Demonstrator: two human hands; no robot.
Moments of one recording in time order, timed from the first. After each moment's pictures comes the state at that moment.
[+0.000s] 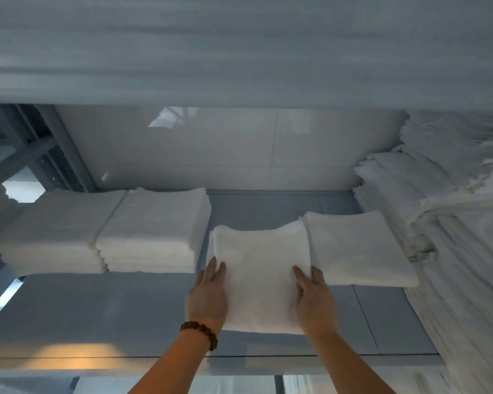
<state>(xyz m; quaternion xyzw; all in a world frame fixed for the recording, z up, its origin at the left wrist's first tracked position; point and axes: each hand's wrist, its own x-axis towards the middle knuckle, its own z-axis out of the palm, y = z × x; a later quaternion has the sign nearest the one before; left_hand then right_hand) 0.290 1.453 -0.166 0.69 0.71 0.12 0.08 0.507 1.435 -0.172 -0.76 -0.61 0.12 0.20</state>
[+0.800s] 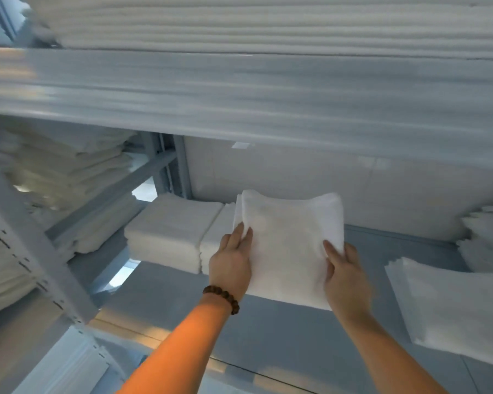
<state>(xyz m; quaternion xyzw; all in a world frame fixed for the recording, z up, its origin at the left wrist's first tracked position) 0.139 1.461 -0.060 0.67 0.69 0.27 -0.04 0.356 1.488 -0.076 -0.63 -0.68 0.05 0.36</state>
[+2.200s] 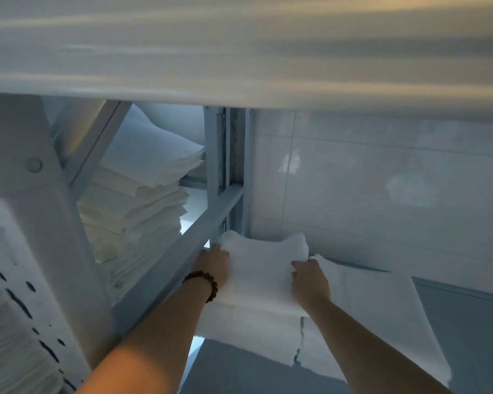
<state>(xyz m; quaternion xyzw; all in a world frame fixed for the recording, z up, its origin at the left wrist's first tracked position) -0.232 1.658 -0.127 0.65 0.76 0.05 -0.01 -0.005 1.678 -0.139 -0.66 -0.68 0.19 0.25</state>
